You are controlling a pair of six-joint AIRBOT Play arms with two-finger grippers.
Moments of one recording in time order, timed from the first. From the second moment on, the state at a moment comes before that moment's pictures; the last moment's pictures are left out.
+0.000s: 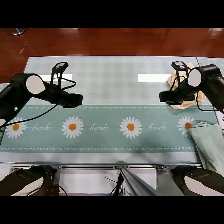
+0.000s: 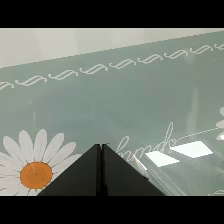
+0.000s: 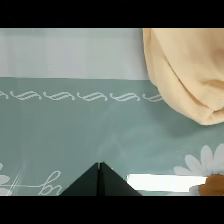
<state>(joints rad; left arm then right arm) -0.31 -1.16 1.01 1.31 -1.10 -1.67 0.19 -1.25 1.10 -1.63 1.25 1.79</state>
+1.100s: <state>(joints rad) -0.31 -1.16 1.01 1.31 -1.00 -1.67 0.19 -1.25 1.10 -1.71 1.09 1.79</state>
